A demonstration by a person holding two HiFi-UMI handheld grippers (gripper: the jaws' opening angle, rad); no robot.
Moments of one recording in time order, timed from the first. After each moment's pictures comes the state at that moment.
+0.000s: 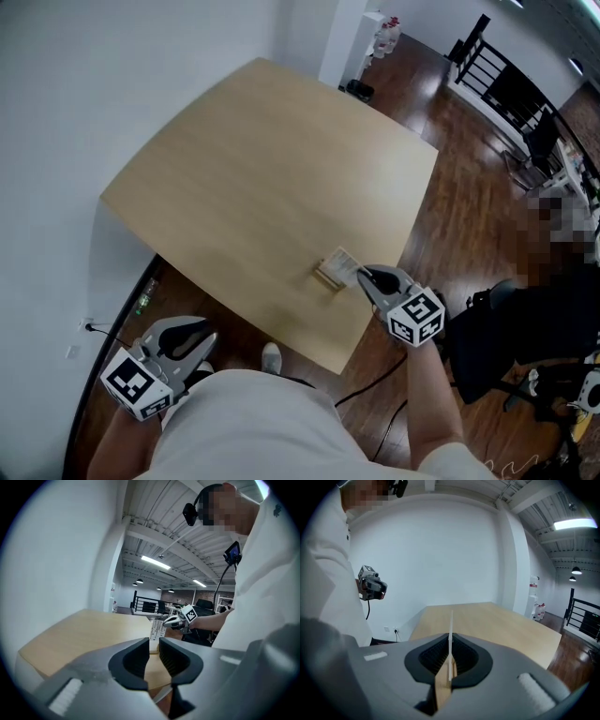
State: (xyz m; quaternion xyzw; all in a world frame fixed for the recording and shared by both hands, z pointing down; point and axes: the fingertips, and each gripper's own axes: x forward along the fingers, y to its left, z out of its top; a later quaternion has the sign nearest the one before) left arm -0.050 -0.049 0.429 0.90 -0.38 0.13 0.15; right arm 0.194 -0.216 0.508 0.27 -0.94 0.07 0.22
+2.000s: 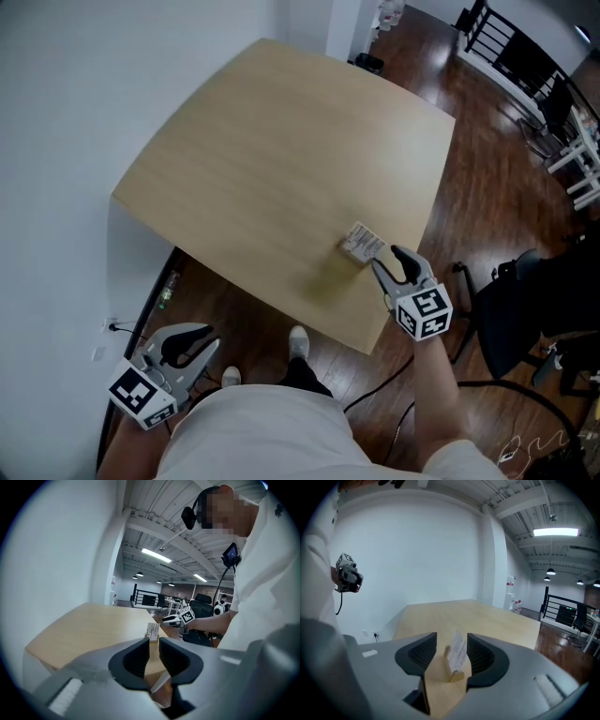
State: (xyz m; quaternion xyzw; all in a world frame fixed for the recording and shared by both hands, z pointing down) left arm -0.077 -0.011 0.426 0.90 -0.37 0.17 0.18; right arm 0.204 -0.203 0.538 0.39 -0.89 0.09 0.21
